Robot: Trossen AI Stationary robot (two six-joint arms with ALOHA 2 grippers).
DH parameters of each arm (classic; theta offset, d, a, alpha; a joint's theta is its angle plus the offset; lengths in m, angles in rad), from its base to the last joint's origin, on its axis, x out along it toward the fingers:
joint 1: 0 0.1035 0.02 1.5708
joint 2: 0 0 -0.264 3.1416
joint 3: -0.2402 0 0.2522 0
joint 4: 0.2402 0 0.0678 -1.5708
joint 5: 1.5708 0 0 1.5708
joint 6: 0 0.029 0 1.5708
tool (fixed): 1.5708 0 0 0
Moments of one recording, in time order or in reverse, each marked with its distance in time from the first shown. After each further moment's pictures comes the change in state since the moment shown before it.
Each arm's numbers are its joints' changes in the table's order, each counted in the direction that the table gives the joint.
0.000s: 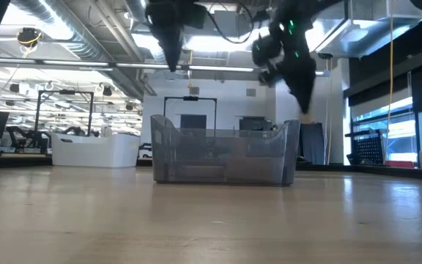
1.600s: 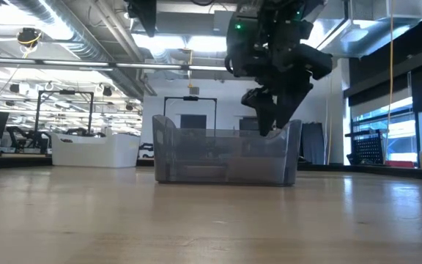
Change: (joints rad) left arm 0.066 0.251 0.000 0.061 0.006 -0.160; right arm 0.446 0.001 0.269 -0.555 -0.292 -0.205
